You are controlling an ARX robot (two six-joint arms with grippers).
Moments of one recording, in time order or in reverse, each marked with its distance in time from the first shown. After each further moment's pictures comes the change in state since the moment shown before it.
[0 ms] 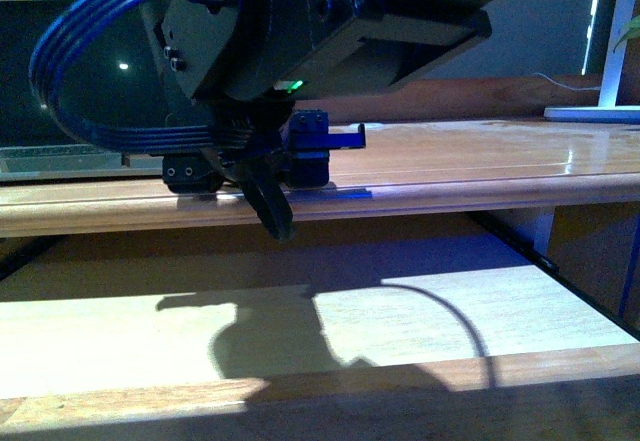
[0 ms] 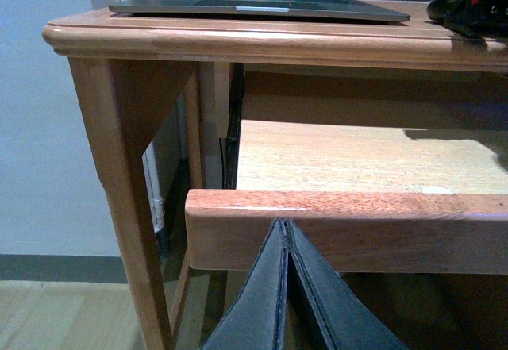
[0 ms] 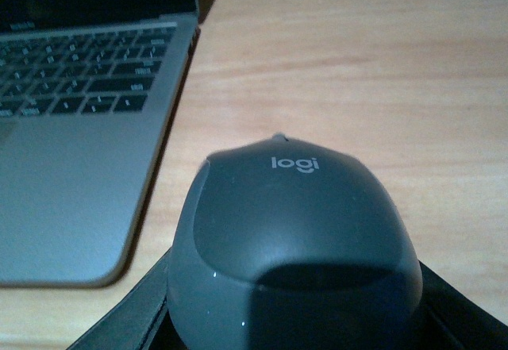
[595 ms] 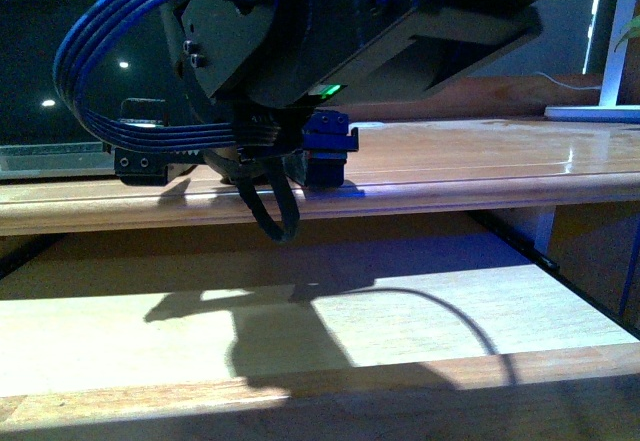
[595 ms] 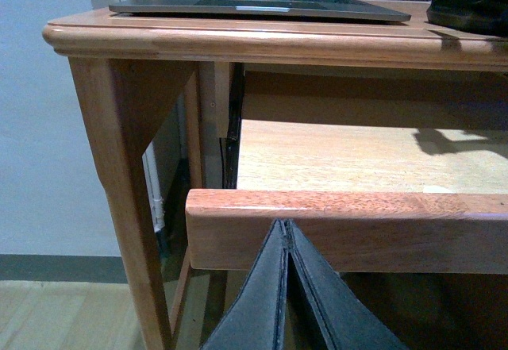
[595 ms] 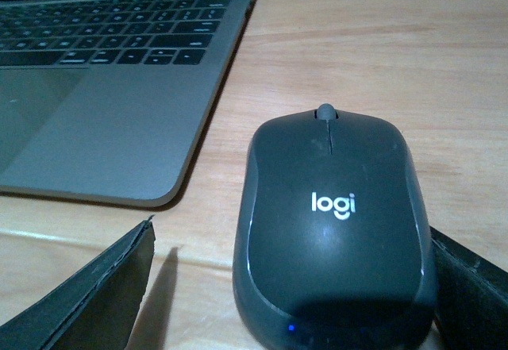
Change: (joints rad) left arm 0.000 0.000 0.000 0.000 0.000 0.000; right arm -0.007 -0.101 -0.141 0.140 -0.164 0.011
